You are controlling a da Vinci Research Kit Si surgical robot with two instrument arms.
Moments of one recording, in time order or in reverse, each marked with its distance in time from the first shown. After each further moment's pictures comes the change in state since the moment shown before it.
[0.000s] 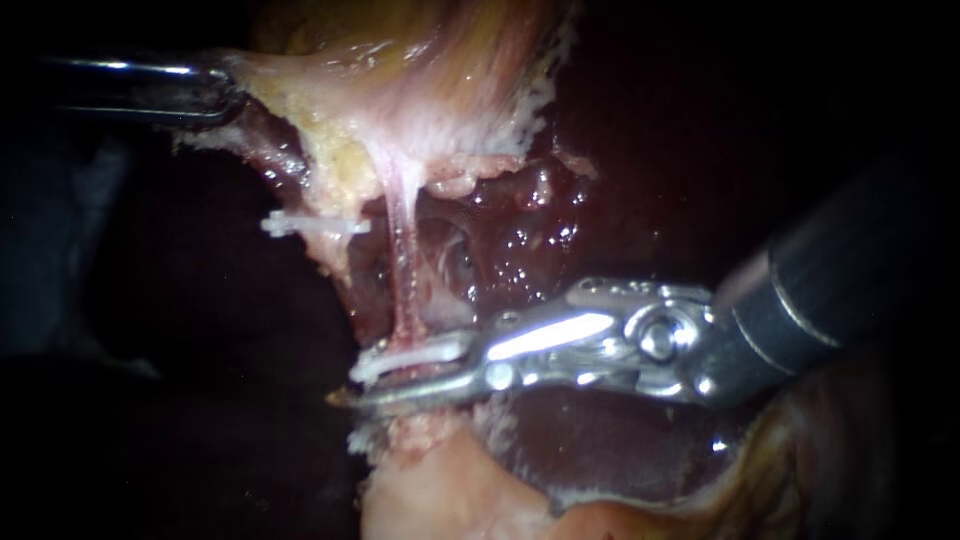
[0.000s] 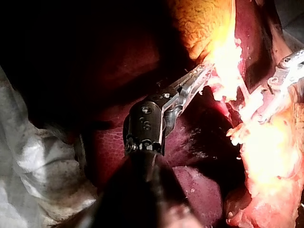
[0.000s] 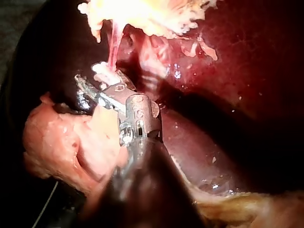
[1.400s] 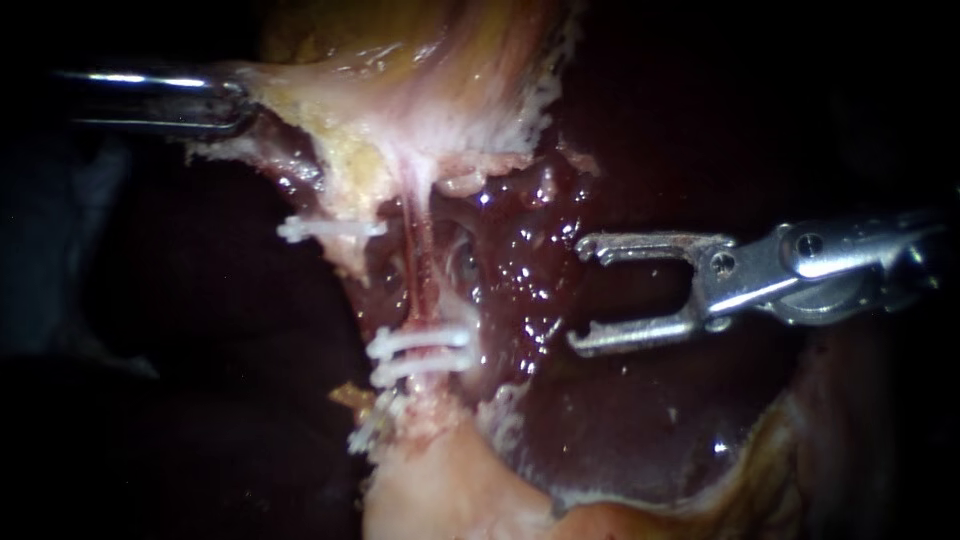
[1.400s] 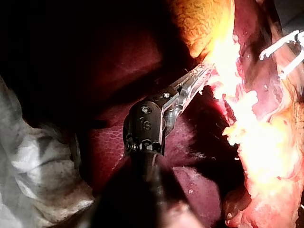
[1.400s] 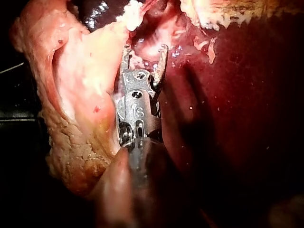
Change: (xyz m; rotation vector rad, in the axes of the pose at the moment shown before) right arm -0.001 0.000 -0.016 -0.129 -0.025 -0.506; left arm -0.002 0.000 0.003 0.010 0.008 0.010
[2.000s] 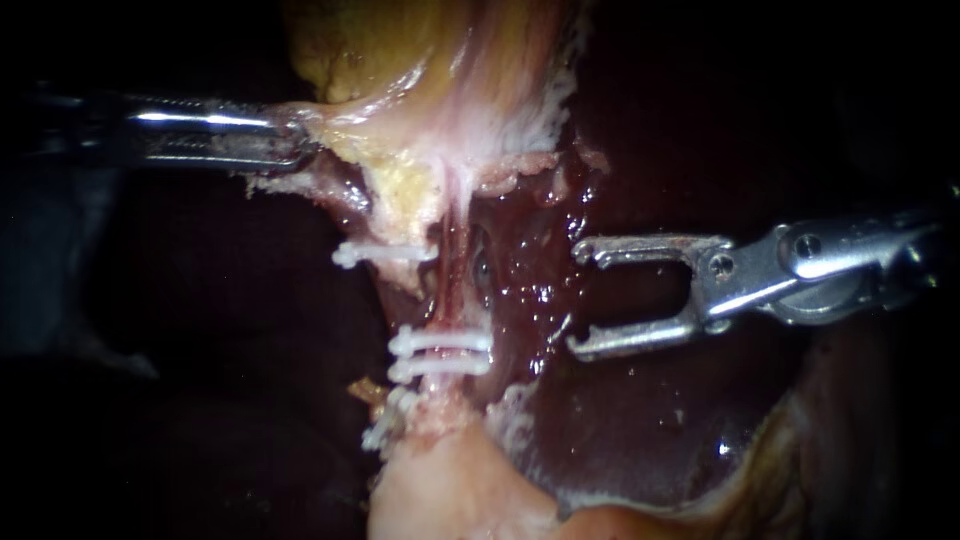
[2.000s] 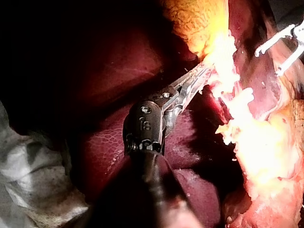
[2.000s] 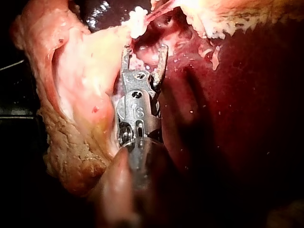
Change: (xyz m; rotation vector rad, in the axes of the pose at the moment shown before) right arm 0.000 0.000 0.000 0.005 0.000 -0.018; left arm -0.002 0.000 0.004 -0.009 -0.023 0.016
